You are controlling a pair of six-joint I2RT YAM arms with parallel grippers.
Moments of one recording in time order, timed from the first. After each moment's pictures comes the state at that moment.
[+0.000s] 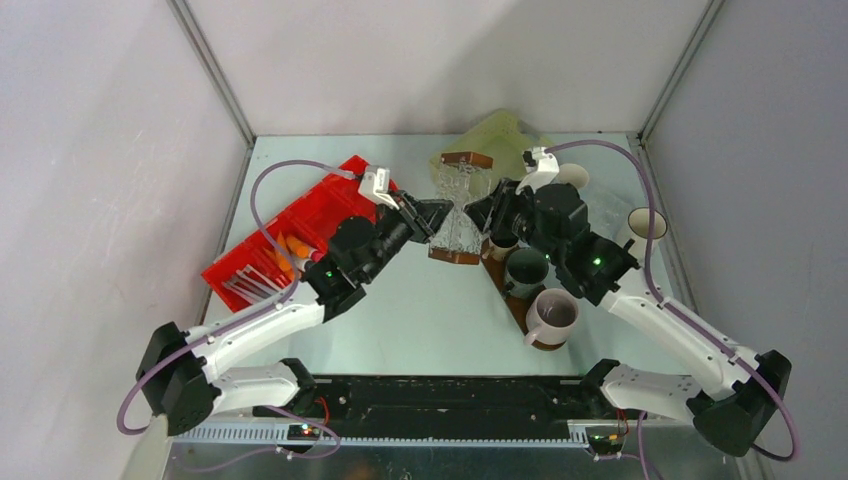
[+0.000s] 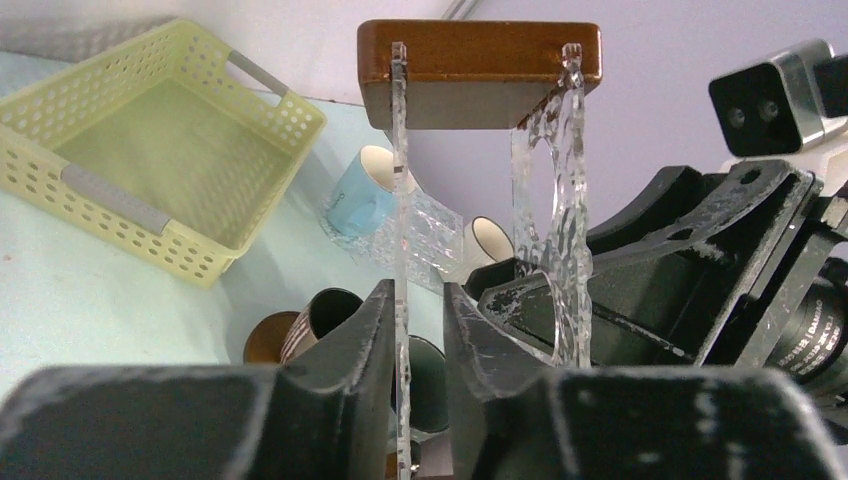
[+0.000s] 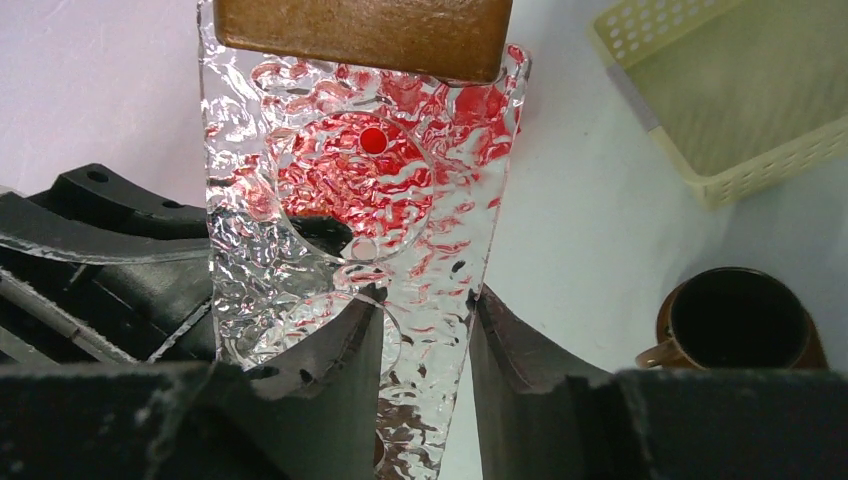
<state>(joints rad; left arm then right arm) -0.84 1.15 0.81 0.43 -0.17 -0.66 0.72 1.10 1.07 -0.21 0.10 0.62</state>
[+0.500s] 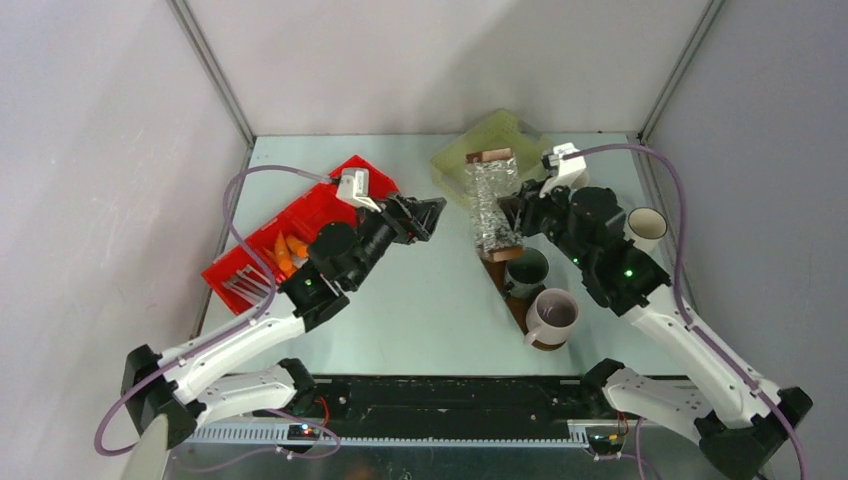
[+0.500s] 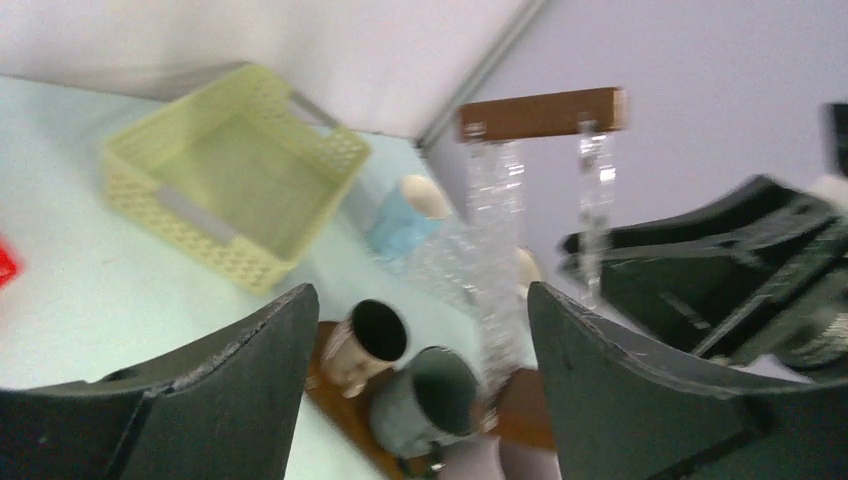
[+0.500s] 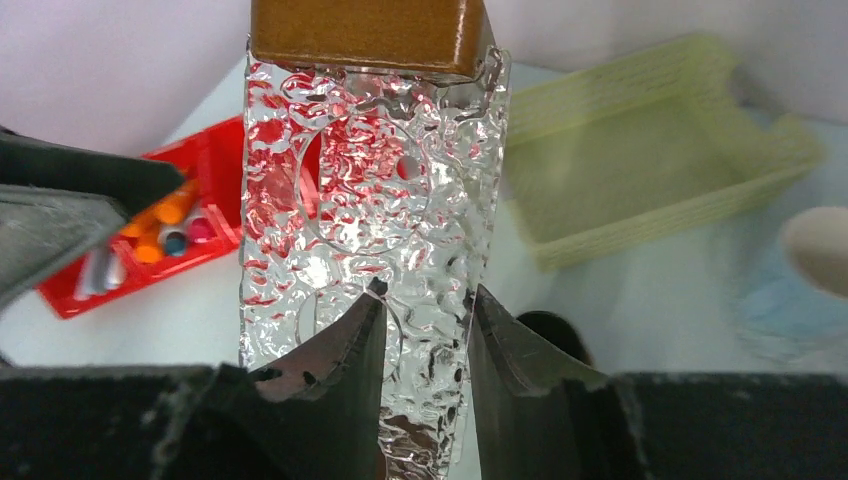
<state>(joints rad) -0.86 1.03 0.80 0.36 -0.26 -0.61 0.65 0.99 1.05 -0.23 0.10 0.27</state>
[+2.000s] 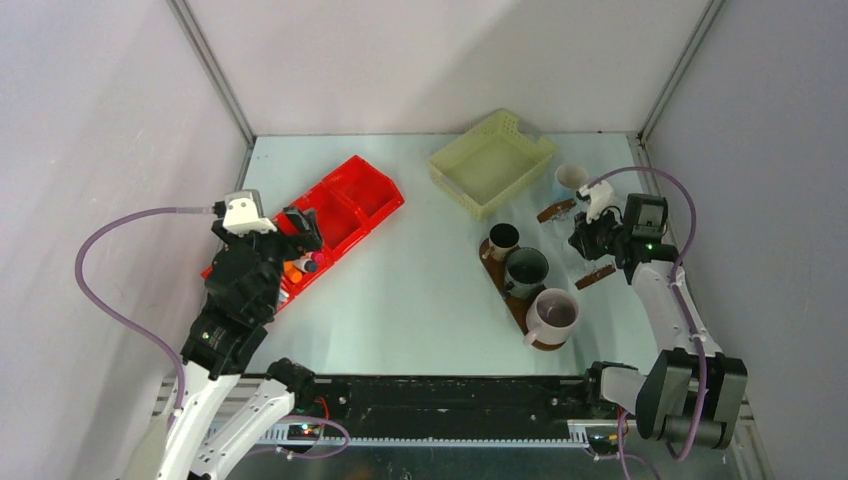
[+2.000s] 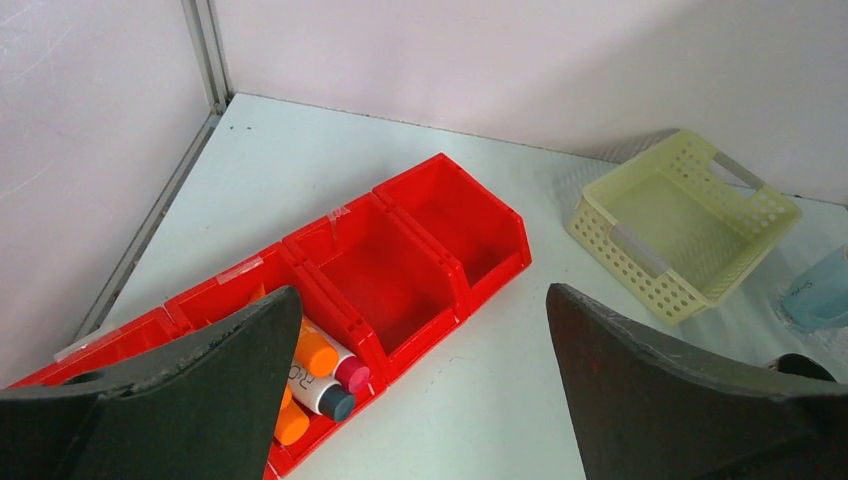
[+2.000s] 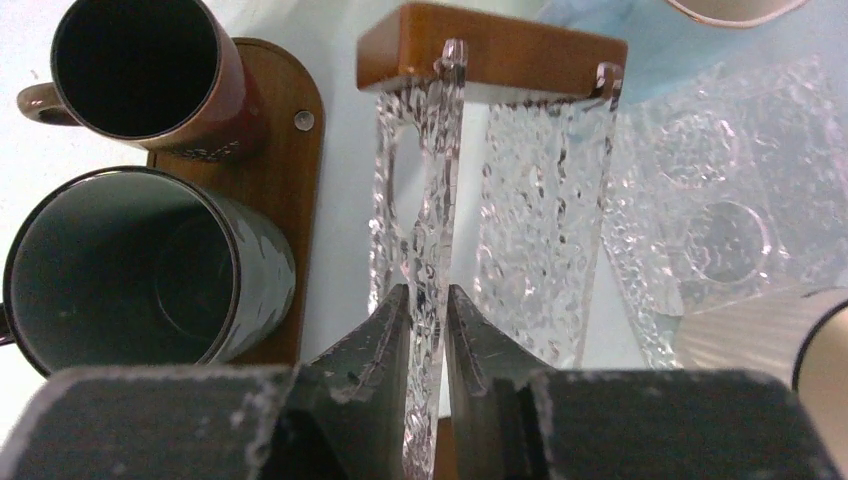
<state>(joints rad) -0.43 0.56 0.88 -0.38 -0.49 -0.20 -0.13 1.15 0.79 -0.36 -0.51 -0.43</state>
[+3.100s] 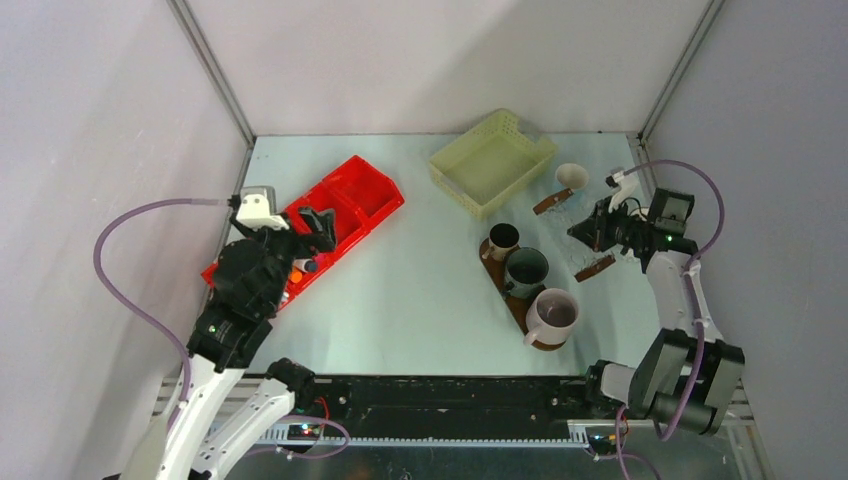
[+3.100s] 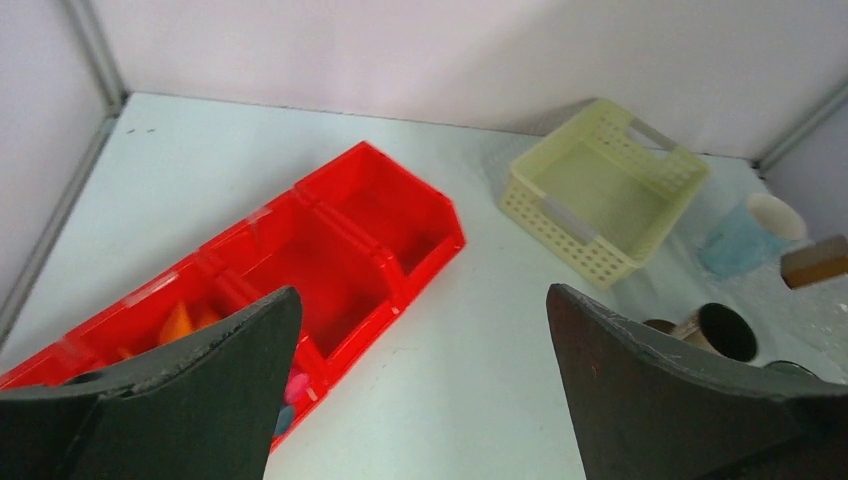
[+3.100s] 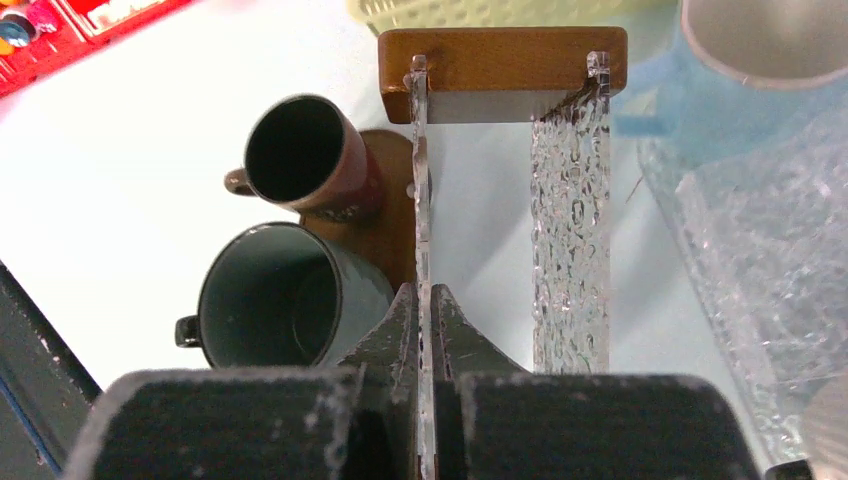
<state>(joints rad) -0.43 0.58 0.86 -0.35 -0.36 -0.22 -0.30 1.25 0.84 -0.37 -0.92 -0.30</state>
